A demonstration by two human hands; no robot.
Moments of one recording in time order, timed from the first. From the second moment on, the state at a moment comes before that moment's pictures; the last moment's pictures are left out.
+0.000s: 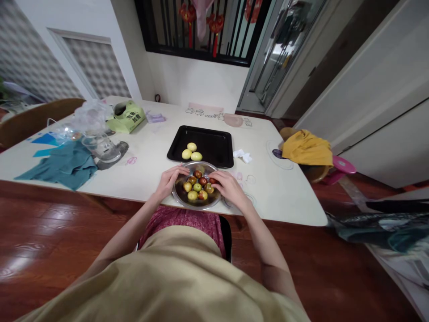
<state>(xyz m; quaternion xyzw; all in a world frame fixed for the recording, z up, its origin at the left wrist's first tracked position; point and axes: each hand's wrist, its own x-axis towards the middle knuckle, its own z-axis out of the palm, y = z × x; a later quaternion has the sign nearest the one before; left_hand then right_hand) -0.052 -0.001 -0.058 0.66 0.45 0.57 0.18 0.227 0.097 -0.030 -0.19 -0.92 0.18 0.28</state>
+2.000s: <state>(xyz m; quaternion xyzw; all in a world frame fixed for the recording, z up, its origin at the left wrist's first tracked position) -0.092 0.113 -0.057 0.59 0.68 0.41 0.13 0.228 0.069 -0.079 -0.24 -0.81 0.14 0.52</state>
